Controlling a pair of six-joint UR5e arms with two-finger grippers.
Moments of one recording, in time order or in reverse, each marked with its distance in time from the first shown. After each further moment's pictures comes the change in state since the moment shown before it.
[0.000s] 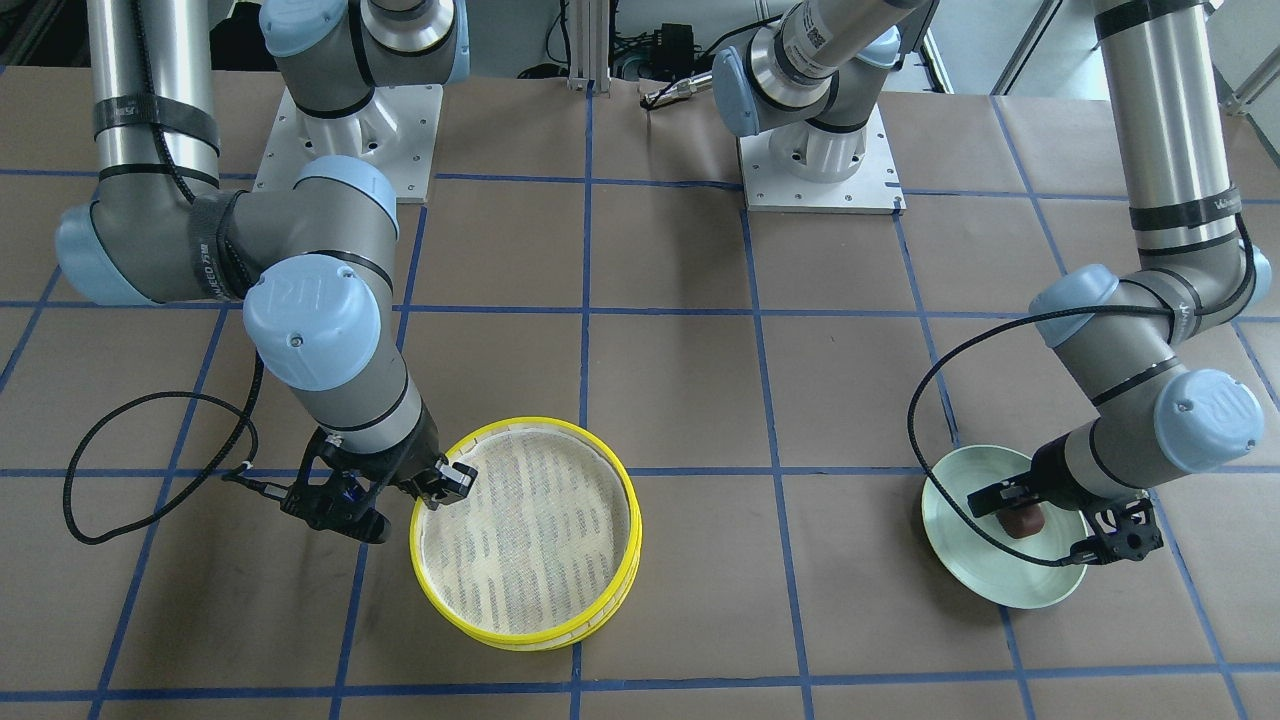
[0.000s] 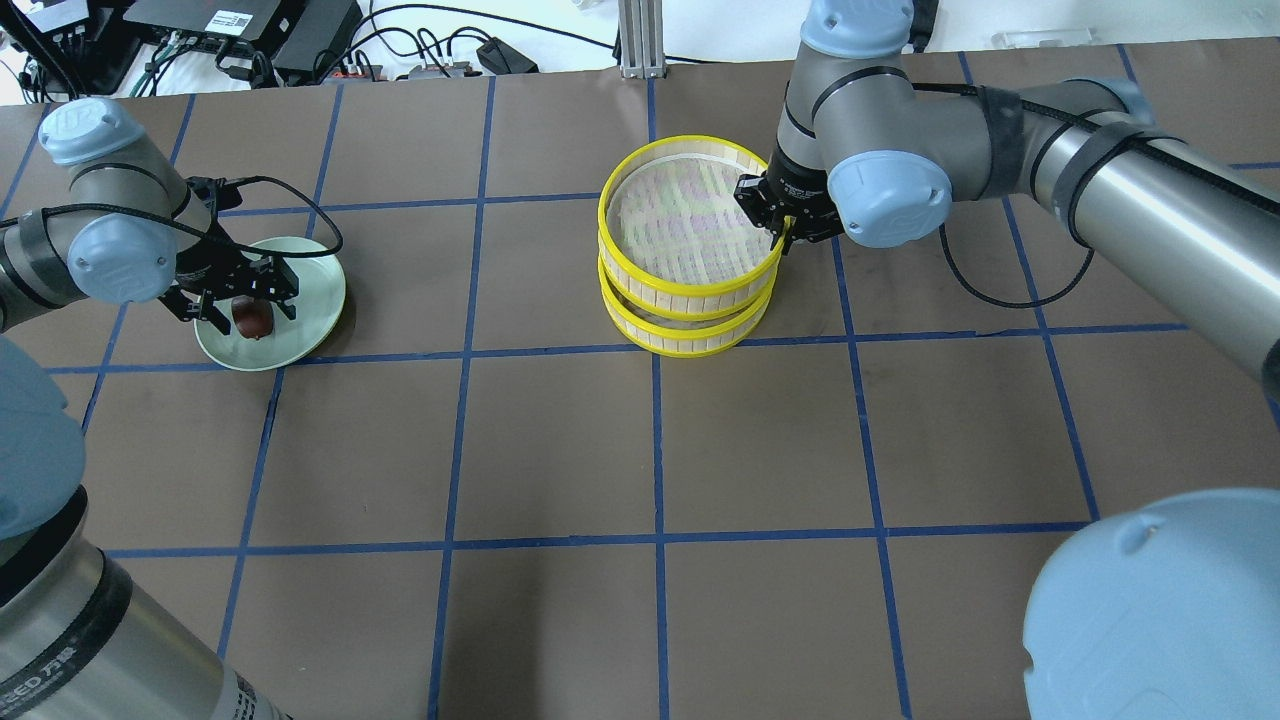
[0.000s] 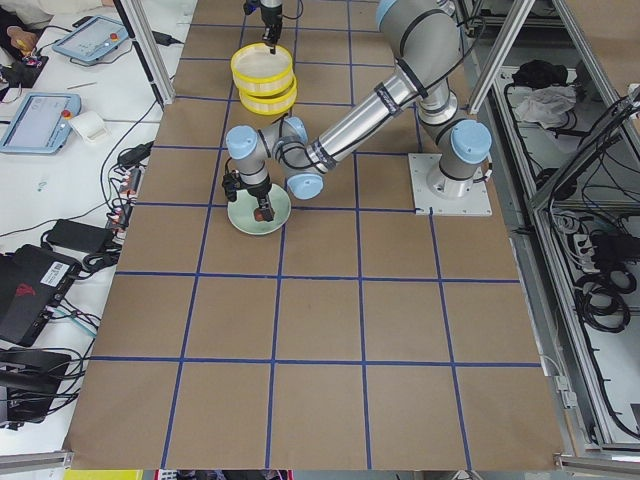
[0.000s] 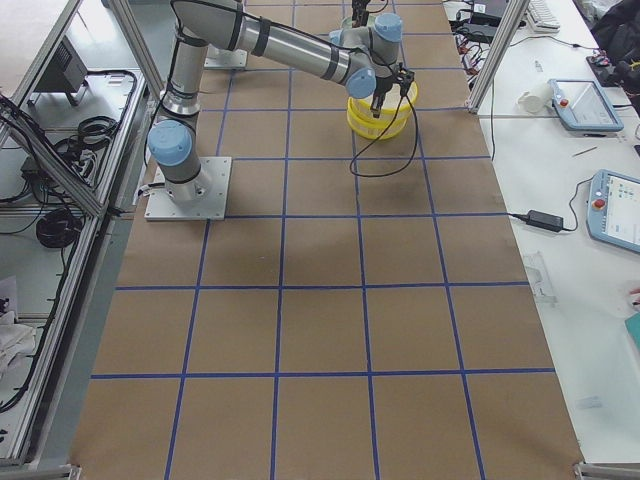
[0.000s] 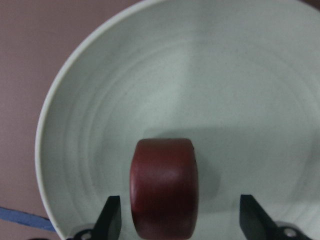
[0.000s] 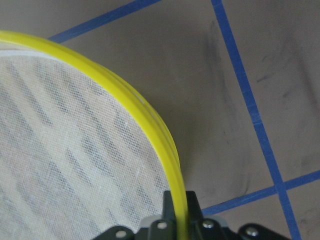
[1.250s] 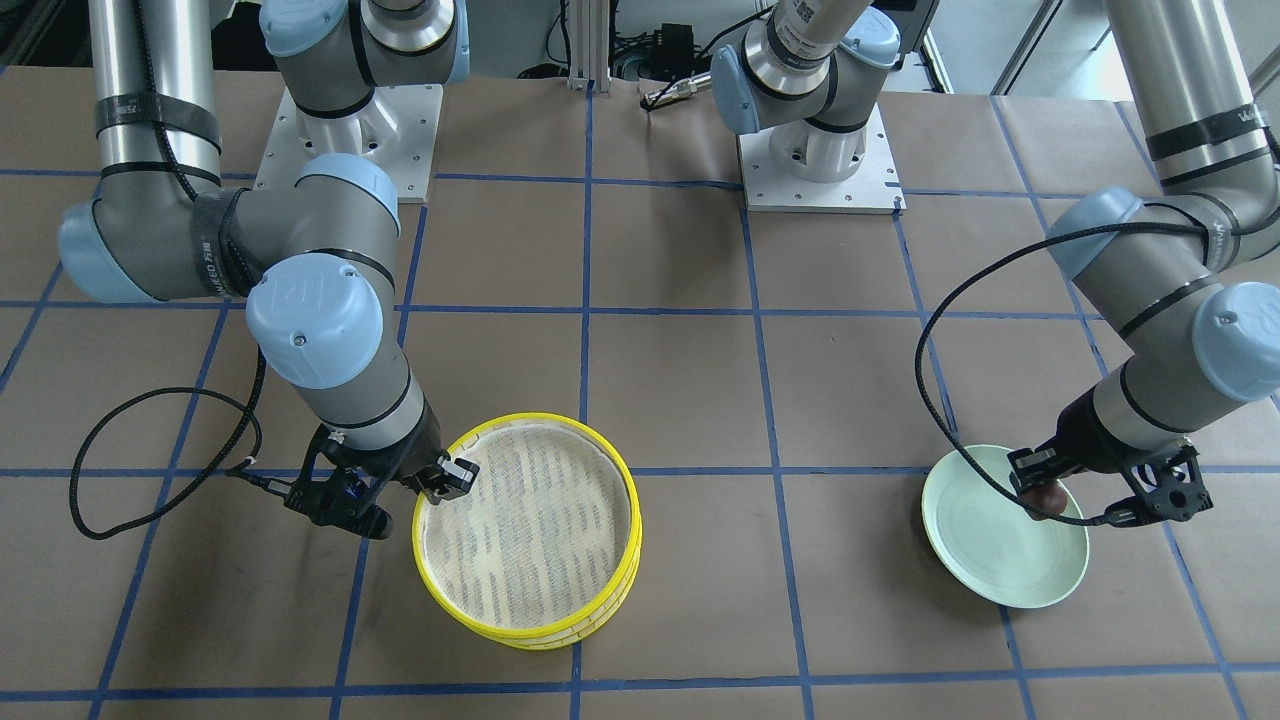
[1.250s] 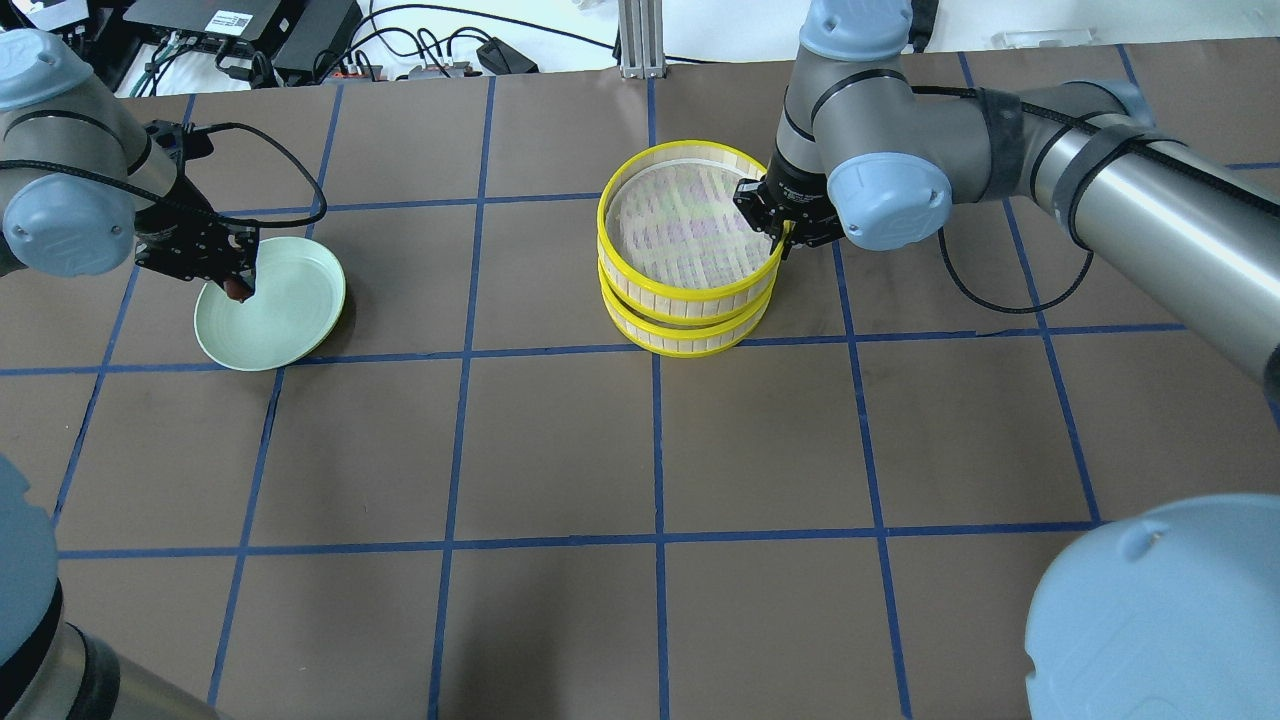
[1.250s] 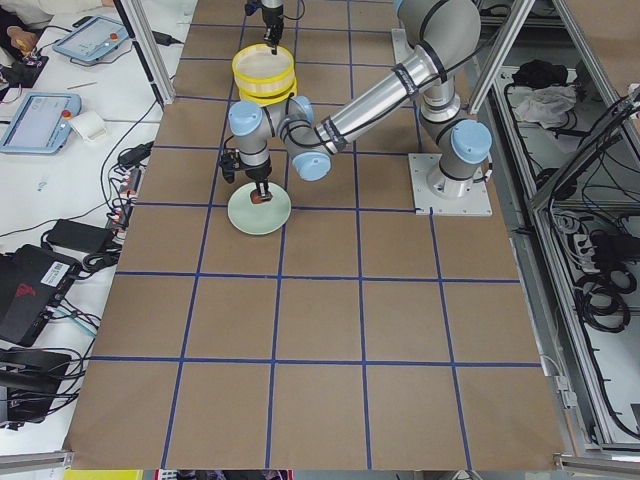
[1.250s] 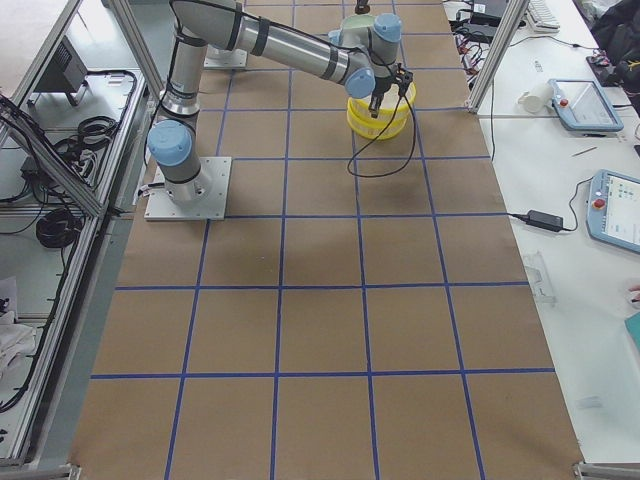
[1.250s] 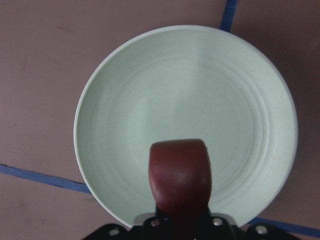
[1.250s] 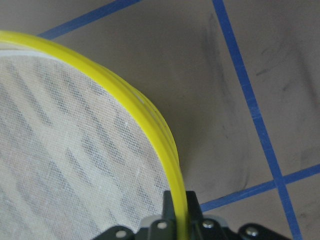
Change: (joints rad) left arm -0.027 0.153 0.002 -0.062 -0.012 0.011; right arm 0.002 -0.004 0.006 0.010 0.002 0.006
